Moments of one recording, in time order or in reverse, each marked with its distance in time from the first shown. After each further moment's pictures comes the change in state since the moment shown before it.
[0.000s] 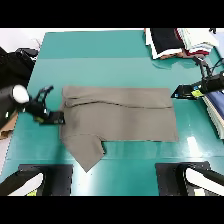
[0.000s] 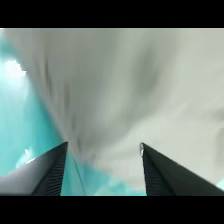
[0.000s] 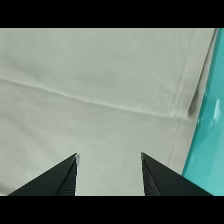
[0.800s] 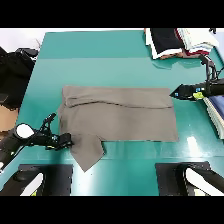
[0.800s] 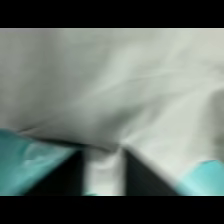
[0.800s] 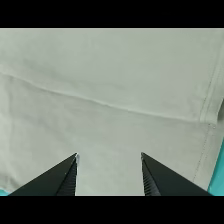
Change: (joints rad) left arm 0.001 0.238 -0.441 -0.322 0.214 -0.003; right arm 0.000 0.110 -0.066 0.098 -0.038 0.001
